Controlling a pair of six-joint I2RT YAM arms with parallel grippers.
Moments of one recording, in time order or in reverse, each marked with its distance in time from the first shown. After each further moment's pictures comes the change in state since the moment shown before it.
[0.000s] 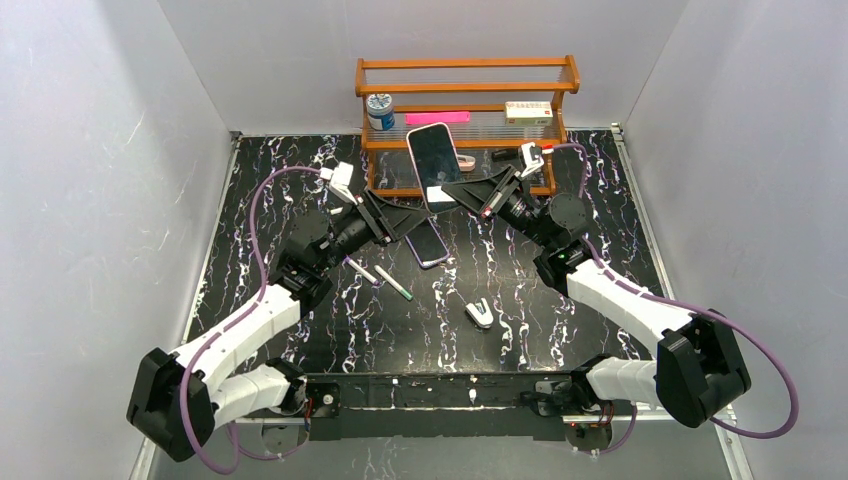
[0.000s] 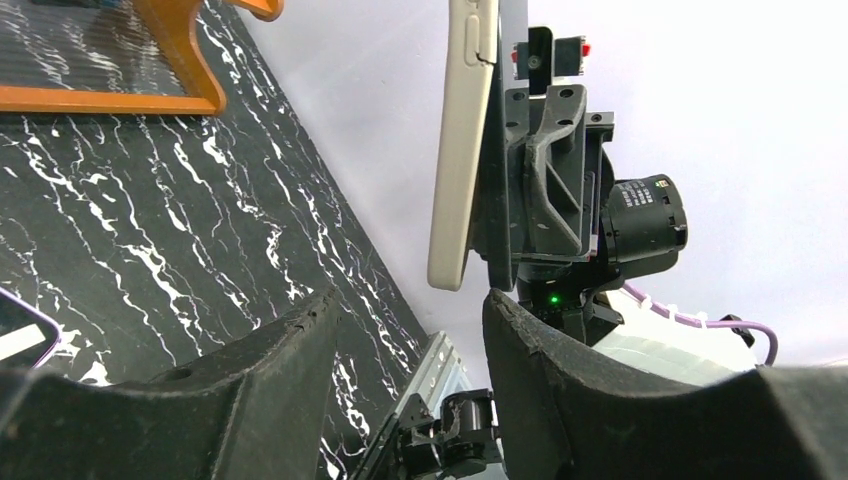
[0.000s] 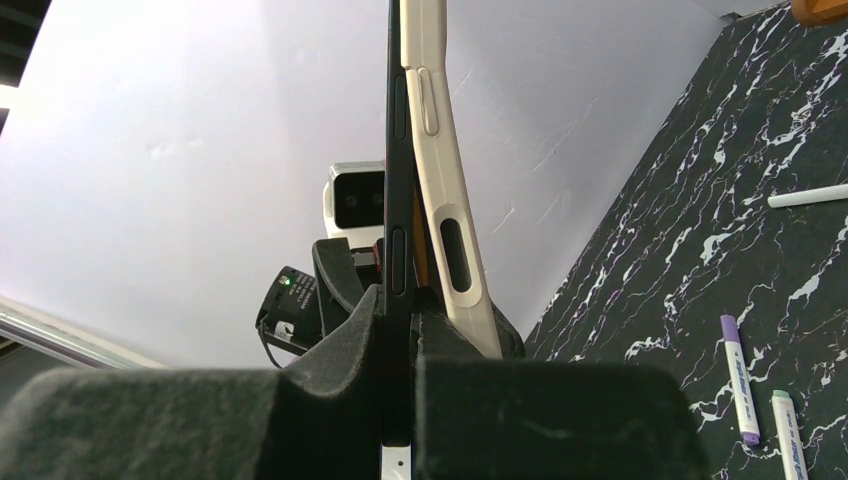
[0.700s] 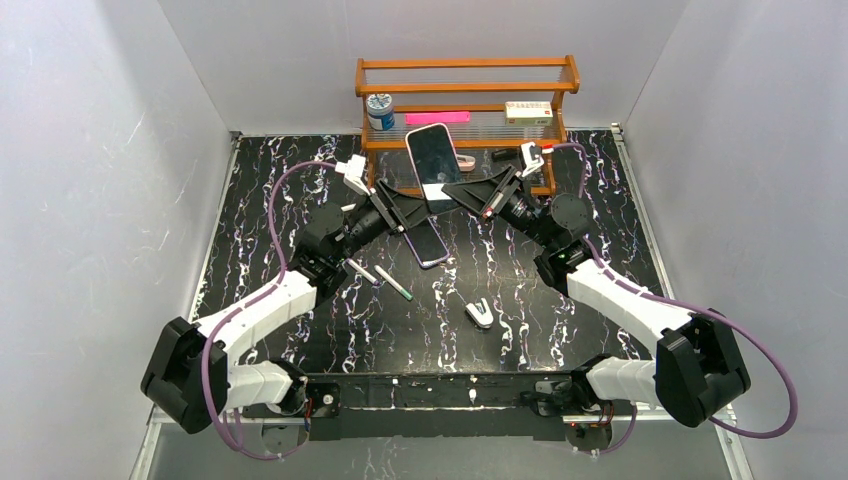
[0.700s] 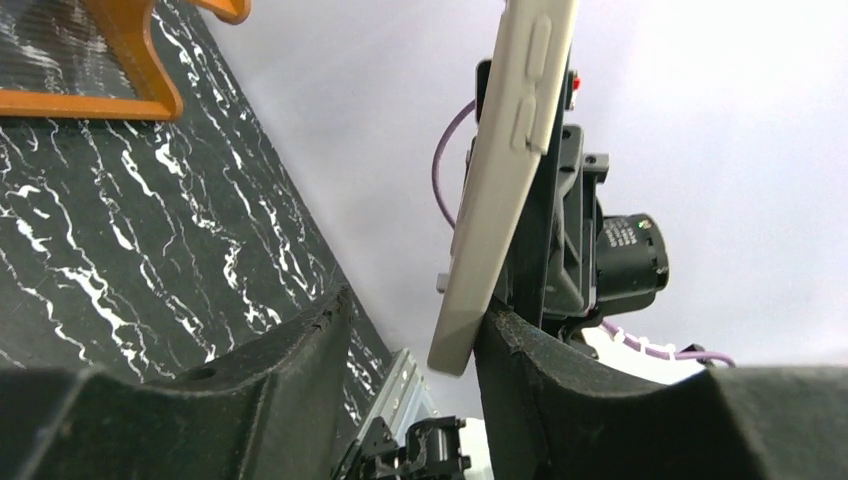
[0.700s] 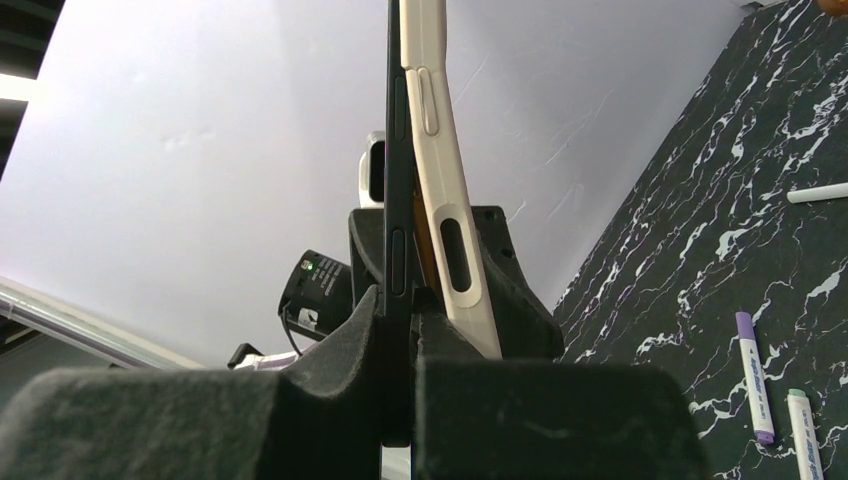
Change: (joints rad) left arm -0.037 0.145 0.040 0.148 -0.018 -0.093; right arm -0.005 0.003 -0.003 0.019 -0.022 0.026
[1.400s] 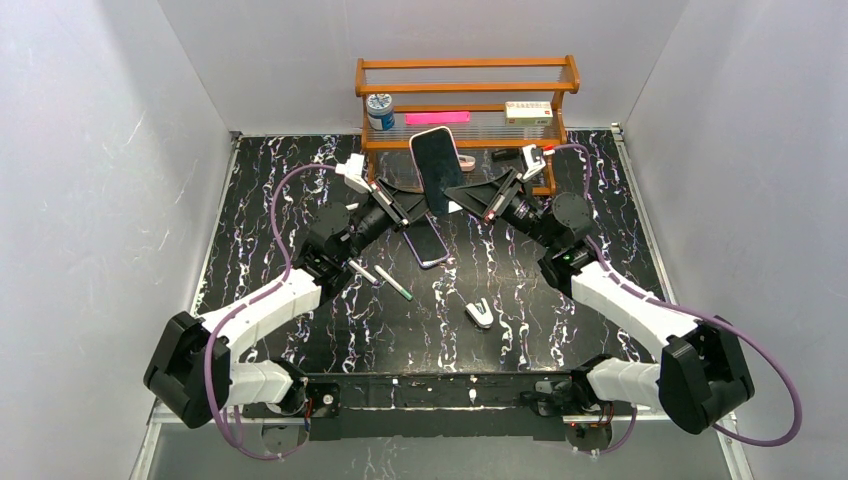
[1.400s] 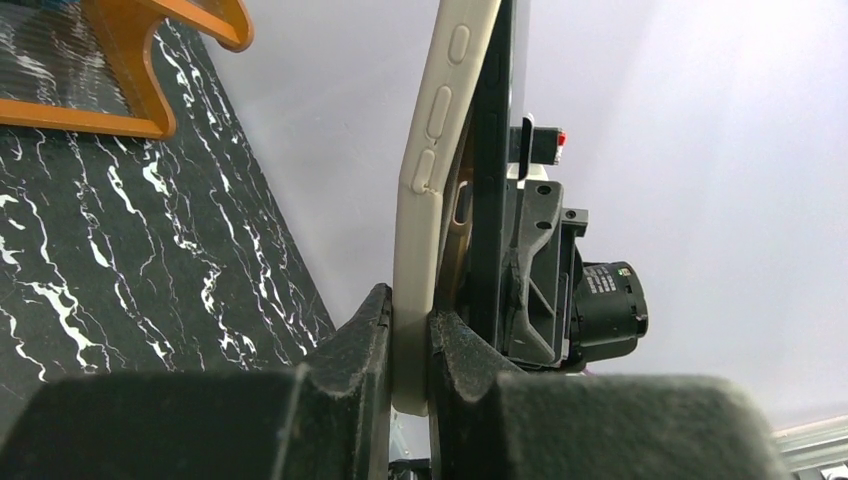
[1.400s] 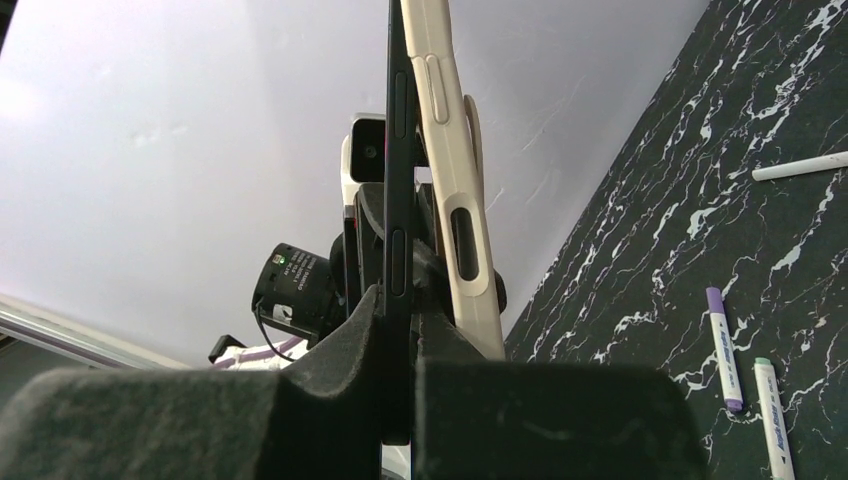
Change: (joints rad) left arm -0.021 0.035 0.026 0.035 -0.111 -0.090; right arm -0.010 -0.029 -0.007 -0.078 -0.027 -0.030
